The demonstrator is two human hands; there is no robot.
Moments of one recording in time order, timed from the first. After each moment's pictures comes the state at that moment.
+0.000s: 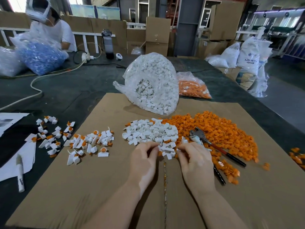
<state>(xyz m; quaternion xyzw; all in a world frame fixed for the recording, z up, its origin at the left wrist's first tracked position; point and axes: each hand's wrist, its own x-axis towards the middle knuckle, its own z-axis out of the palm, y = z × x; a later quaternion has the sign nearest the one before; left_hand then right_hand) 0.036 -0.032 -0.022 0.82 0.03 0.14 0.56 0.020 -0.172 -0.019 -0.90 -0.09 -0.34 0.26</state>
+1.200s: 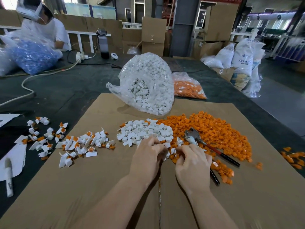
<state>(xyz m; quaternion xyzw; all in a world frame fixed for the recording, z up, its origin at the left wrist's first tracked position) 0.050 -0.044 -0.023 0.92 -0.17 0.18 0.31 0.020 -0.169 -0.026 -0.92 0.03 -0.32 0.22</state>
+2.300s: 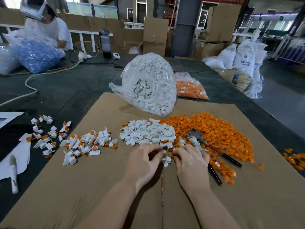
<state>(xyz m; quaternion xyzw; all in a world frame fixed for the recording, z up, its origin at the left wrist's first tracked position) 0.038 -0.027 -0.019 0.88 -0.08 0.13 0.45 0.020 -0.169 -0.028 -0.94 -0.03 -0.29 0.15</state>
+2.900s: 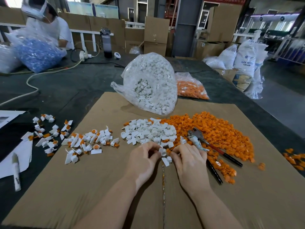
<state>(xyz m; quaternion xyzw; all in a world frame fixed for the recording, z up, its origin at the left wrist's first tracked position) 0.041 -0.023 -0.022 0.86 -0.05 0.06 0.50 0.018 -0.168 -0.025 -0.92 -0.09 -0.31 0.21</state>
